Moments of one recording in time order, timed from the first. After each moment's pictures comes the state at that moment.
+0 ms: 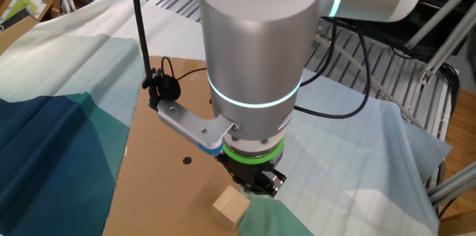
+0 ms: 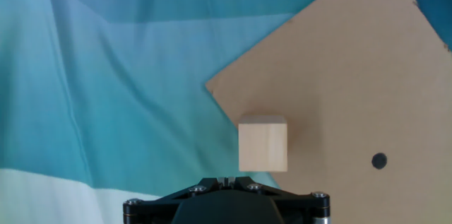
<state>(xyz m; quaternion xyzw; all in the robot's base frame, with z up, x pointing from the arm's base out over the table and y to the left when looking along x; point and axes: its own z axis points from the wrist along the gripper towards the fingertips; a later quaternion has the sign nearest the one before) 0.662 0.180 0.178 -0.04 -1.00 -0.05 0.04</state>
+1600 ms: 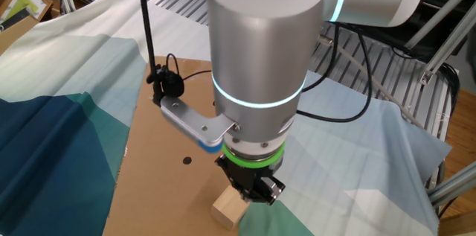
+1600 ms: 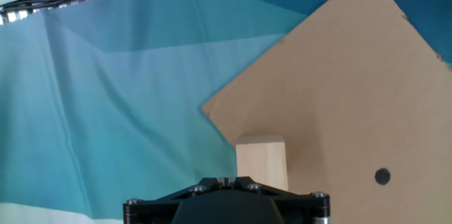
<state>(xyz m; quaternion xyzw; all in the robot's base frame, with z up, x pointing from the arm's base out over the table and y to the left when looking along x) 0.672 0.177 0.182 -0.08 -1.00 -0.05 0.00</state>
